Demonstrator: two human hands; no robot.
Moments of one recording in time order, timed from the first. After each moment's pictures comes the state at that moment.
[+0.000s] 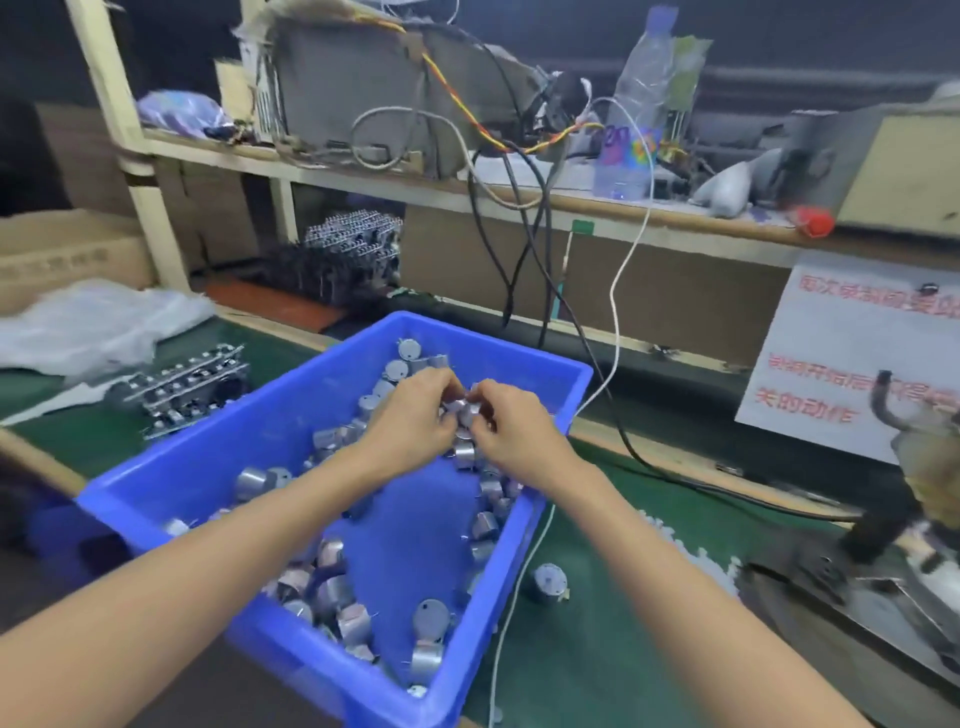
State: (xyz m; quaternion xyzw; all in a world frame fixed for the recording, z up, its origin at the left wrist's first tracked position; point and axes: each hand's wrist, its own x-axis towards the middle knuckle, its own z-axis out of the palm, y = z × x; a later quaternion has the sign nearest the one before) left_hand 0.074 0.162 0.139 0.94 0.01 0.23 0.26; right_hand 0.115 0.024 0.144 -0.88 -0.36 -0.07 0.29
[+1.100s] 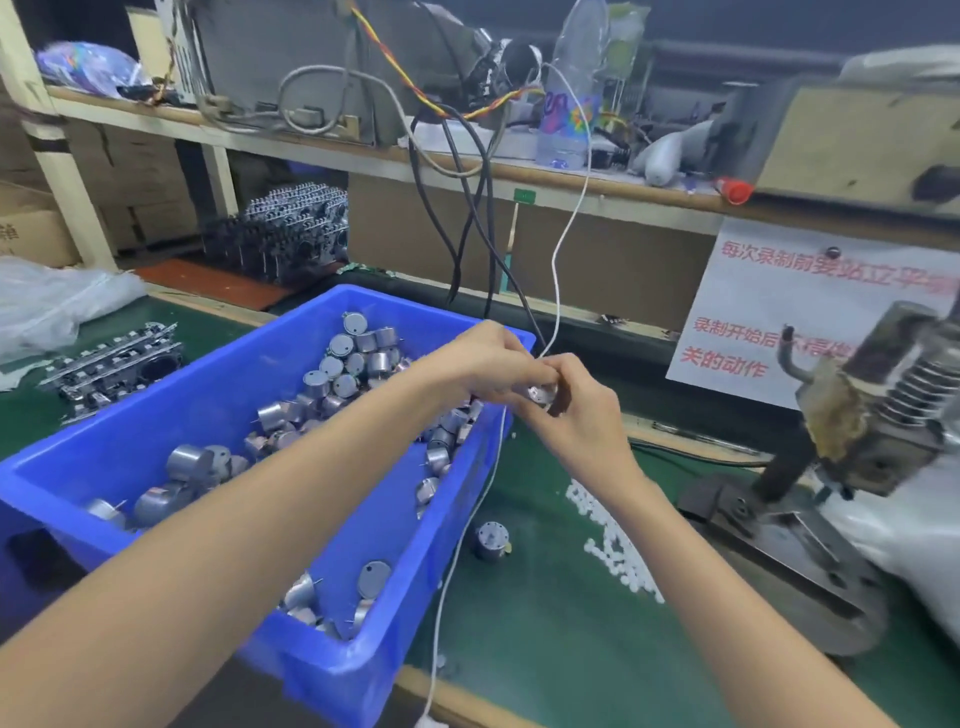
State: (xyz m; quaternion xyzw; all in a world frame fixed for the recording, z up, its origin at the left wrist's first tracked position) left_hand 0.088 0.059 0.204 0.87 0.05 -0.03 0.48; right_hand 0.103 -0.071 0.138 -0.80 -0.29 -0.15 0.50
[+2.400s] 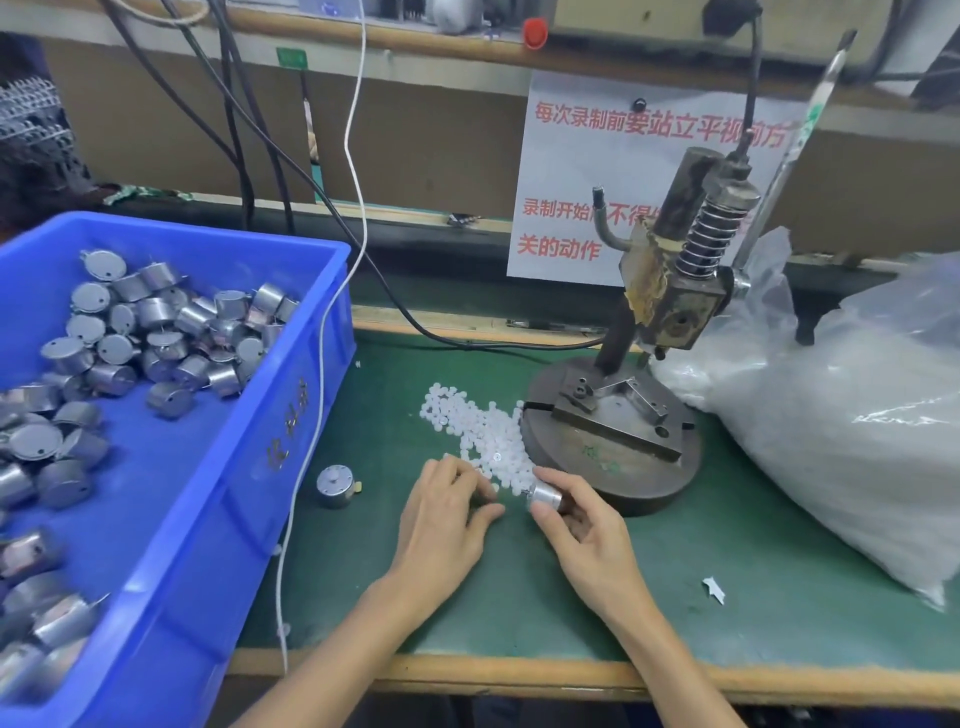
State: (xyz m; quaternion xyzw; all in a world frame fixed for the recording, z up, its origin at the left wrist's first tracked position) left_hand 0.032 -0.072 -0.003 0.91 -0.14 0.15 0.36; right_hand 0.009 -0.237 -0.007 -0.79 -0.05 -0.09 0.60
